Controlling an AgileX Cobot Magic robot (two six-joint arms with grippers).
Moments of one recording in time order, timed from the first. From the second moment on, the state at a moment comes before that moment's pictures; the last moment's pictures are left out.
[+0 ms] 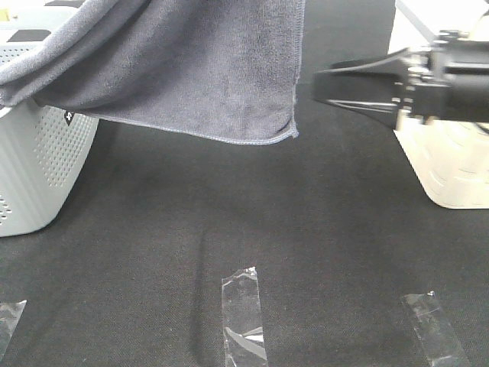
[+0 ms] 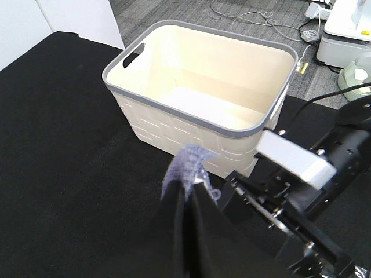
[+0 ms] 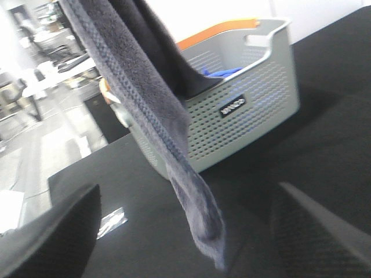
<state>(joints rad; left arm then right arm) -0.80 1.74 -2.20 -0.13 1.02 0.25 0.07 1.53 -0.69 1.74 1.08 -1.95</state>
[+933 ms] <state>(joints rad) -0.80 1.78 -2.20 -0.09 0.94 0.25 0.19 1.66 -0.77 1.74 1.00 -1.95</state>
